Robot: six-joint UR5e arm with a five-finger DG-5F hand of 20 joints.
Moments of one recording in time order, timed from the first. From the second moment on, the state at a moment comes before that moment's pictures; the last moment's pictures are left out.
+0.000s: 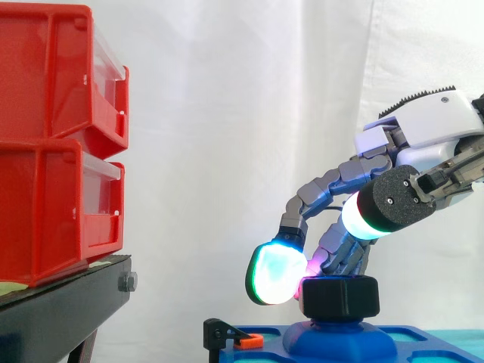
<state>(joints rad) 0.05 -2.18 -1.16 -3.18 -1.51 -1.09</state>
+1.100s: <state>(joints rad) 0.02 -2.18 -1.15 -3.14 -1.53 -1.12</state>
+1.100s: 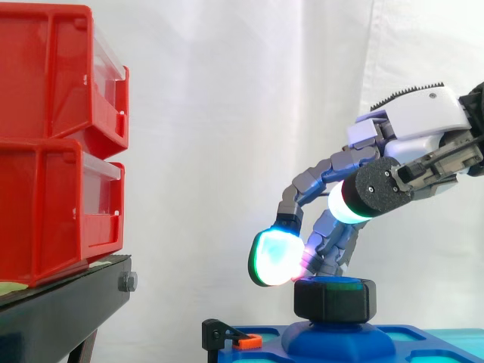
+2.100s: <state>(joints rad) 0.08 -2.19 -1.14 -3.15 -1.46 -1.11</state>
